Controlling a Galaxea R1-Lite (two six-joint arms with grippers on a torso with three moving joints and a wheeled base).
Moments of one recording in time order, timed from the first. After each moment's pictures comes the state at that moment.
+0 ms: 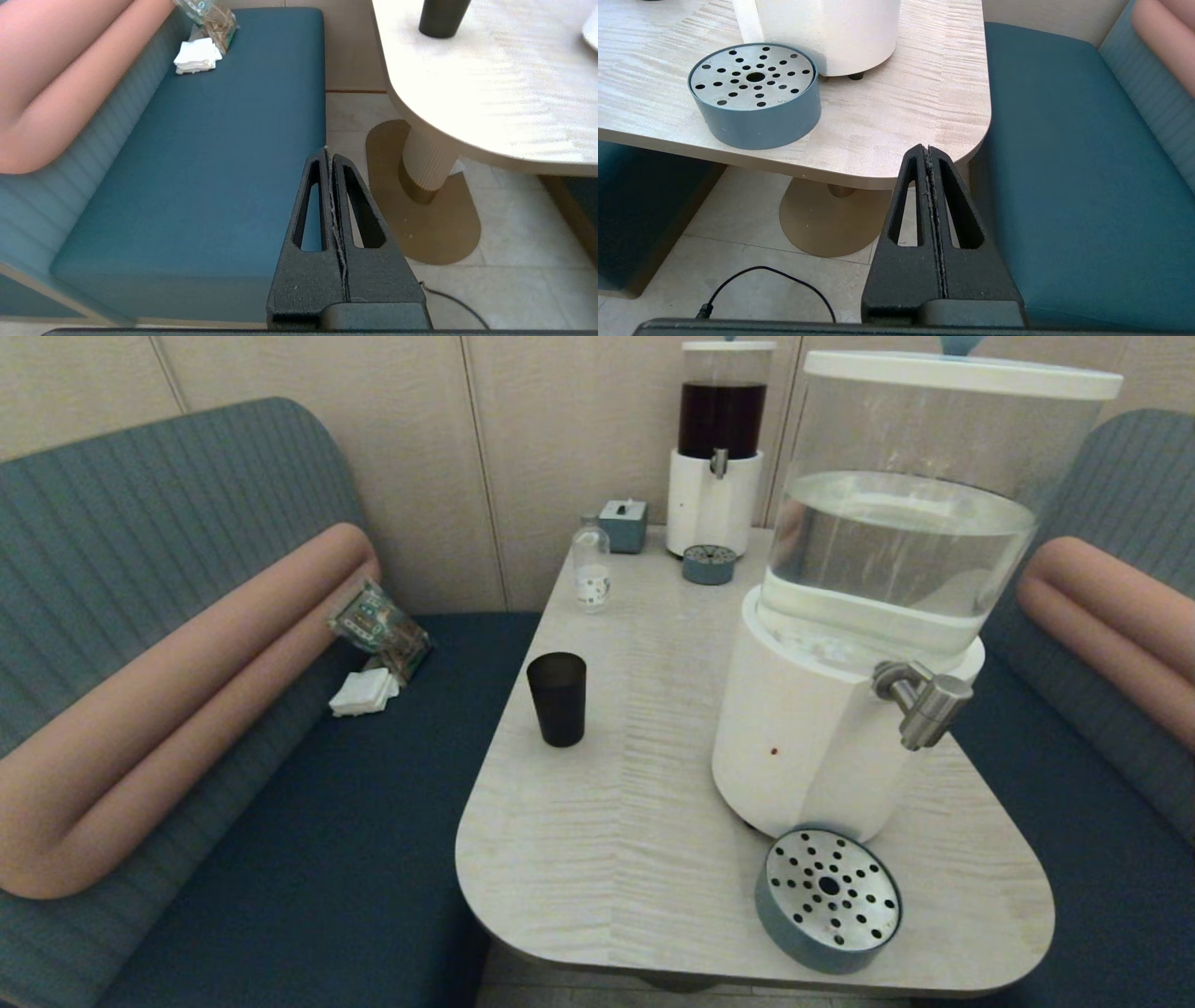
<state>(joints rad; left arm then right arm) -0.01 0.00 -0.01 0.01 -0.01 -0.02 0.01 0.00 0.00 0.01 0.01 -0.07</state>
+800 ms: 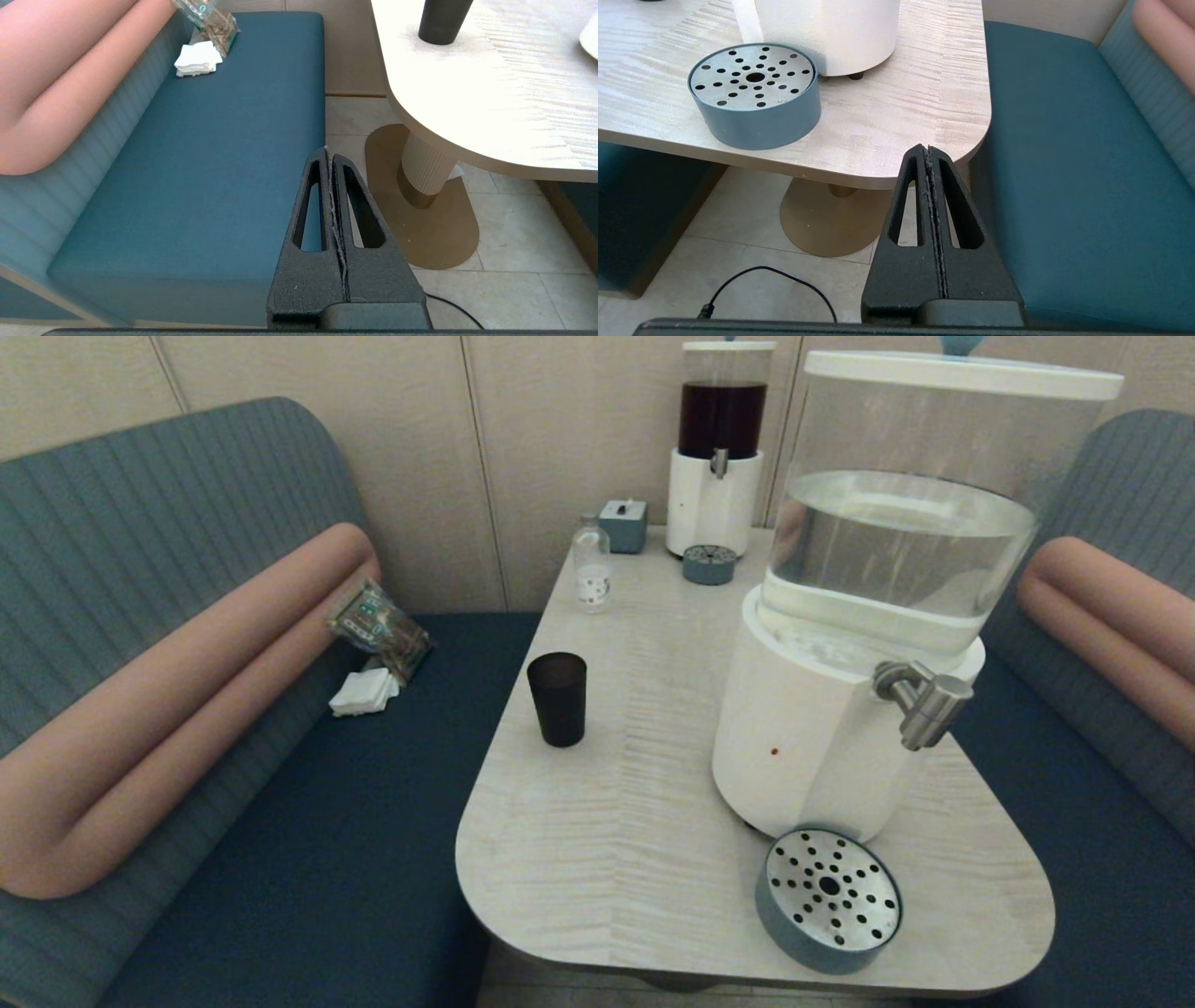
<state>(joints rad) -0.01 0.00 0.00 0.00 -0.01 -0.02 0.01 0.00 0.00 0.01 0.01 -0.06</state>
